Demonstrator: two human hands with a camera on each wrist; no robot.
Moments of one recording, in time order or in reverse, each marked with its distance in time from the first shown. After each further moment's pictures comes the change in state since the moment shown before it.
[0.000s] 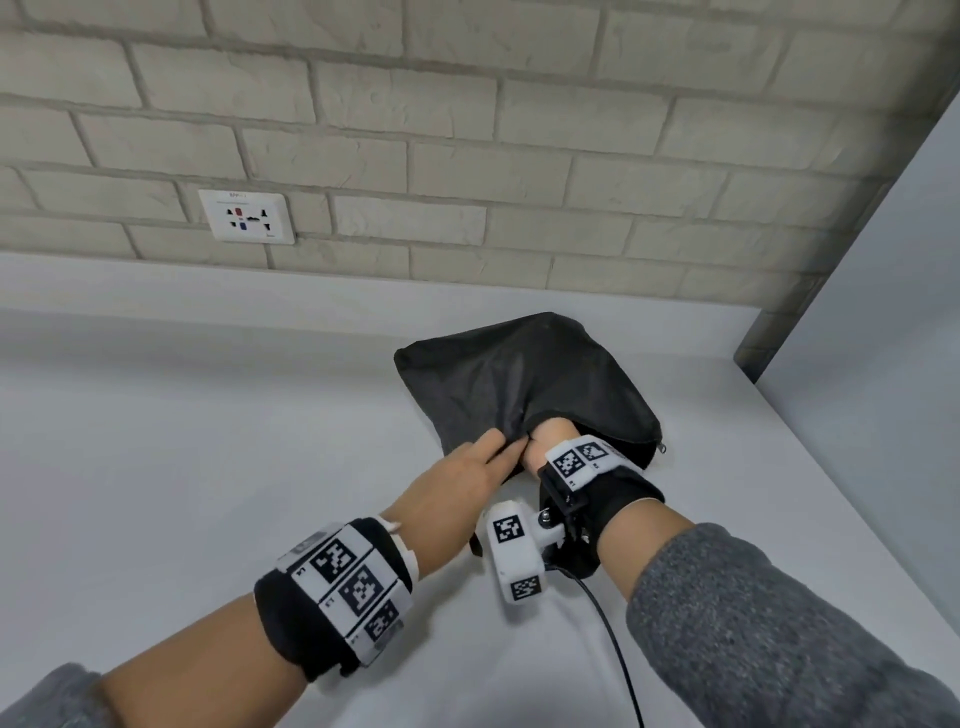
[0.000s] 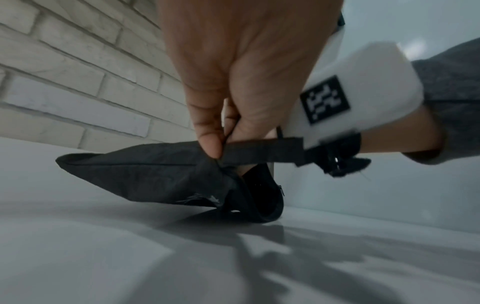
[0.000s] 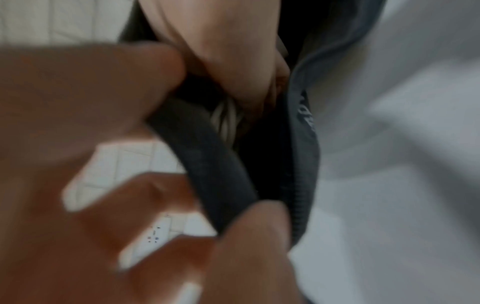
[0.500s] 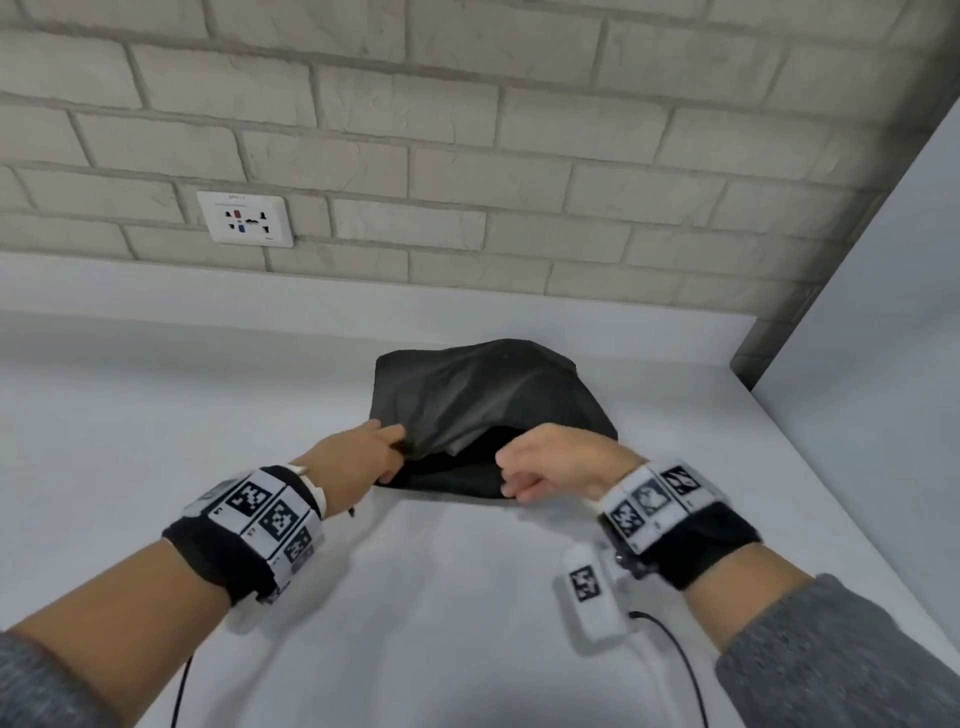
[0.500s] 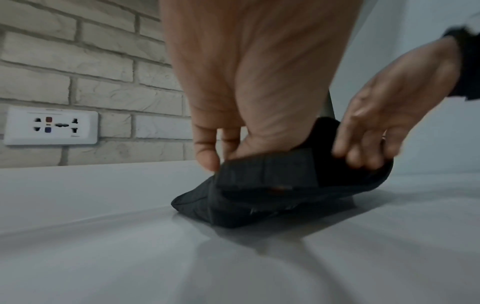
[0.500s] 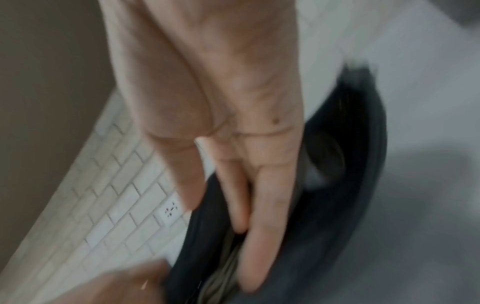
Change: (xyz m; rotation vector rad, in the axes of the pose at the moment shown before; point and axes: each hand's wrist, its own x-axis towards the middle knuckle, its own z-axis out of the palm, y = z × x) left_hand -0.007 -0.089 -0.031 0.396 -0.390 -0.103; right_hand -0.012 0.006 -0.024 -0.321 -0.393 -0.140
